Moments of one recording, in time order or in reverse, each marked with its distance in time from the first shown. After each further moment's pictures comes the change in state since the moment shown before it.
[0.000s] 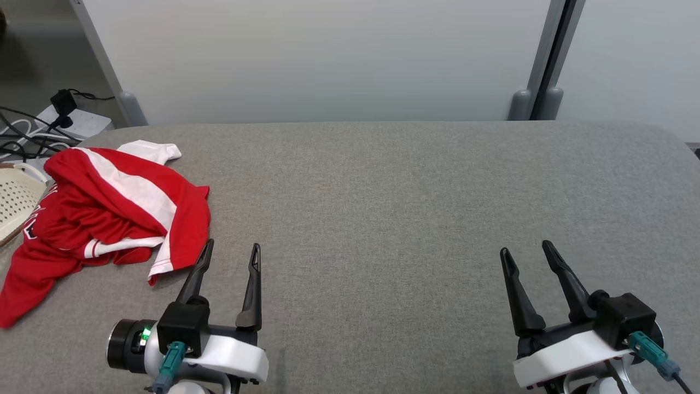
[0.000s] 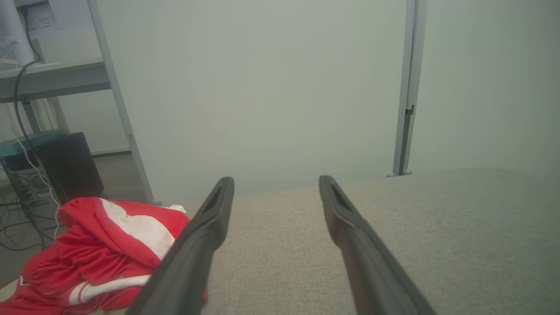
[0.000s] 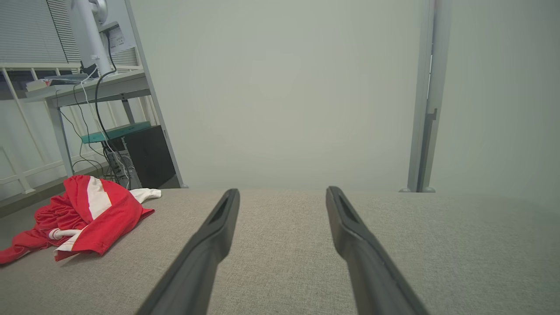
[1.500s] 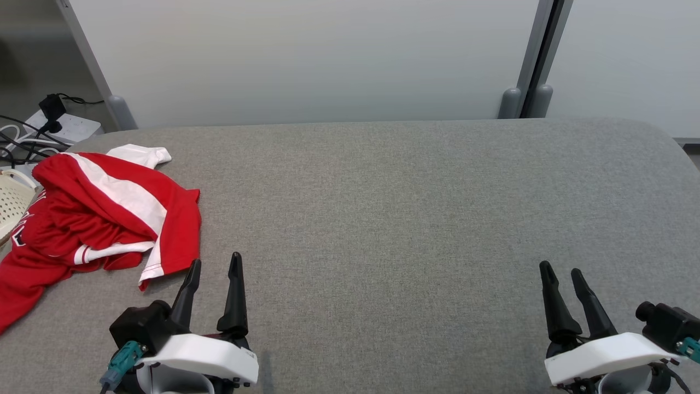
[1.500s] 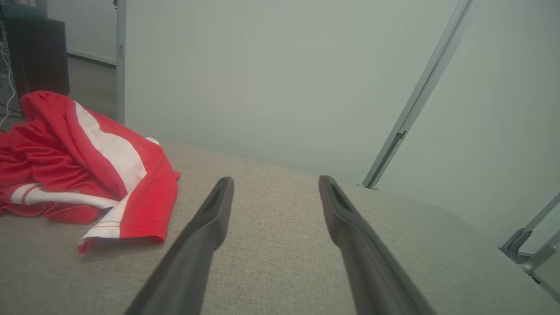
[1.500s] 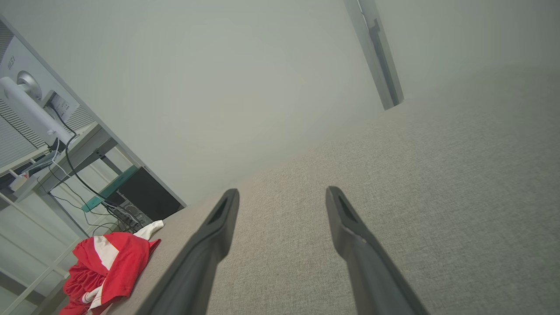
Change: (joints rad) left arm 0.046 0.002 0.025 -0.045 -0.382 -0.004 0.104; right arm 0.031 0.003 -0.084 0.057 0.405 0.000 0.102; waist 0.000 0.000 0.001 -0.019
